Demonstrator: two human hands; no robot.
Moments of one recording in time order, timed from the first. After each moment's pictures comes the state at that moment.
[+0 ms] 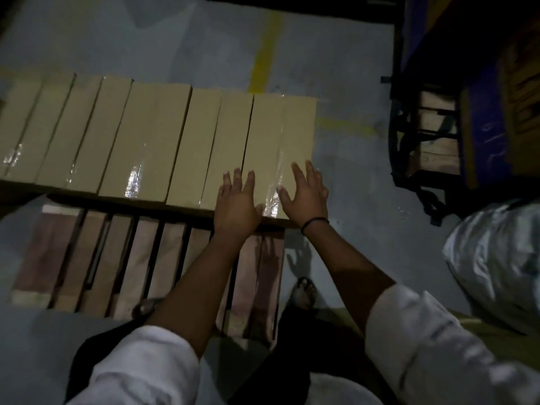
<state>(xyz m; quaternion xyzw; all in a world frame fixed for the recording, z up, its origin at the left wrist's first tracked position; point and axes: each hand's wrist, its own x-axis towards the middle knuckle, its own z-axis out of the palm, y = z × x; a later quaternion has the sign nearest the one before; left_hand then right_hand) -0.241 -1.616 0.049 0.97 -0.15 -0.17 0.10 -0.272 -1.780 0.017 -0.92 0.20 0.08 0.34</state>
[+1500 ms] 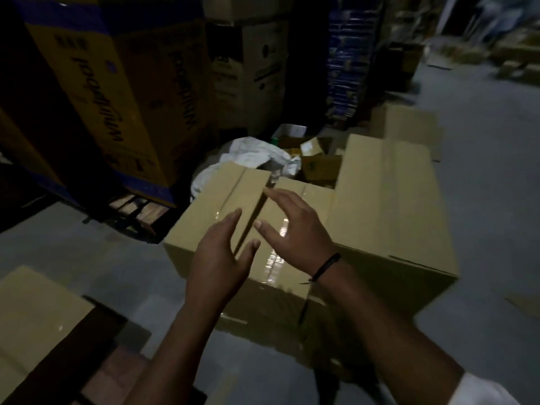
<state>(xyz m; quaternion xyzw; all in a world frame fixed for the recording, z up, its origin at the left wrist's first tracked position) -0.864 -1.559 0.361 0.63 -0.67 -0.15 0.37 -1.036 -1.605 0.379 -0.76 0.50 -0.38 0.17</state>
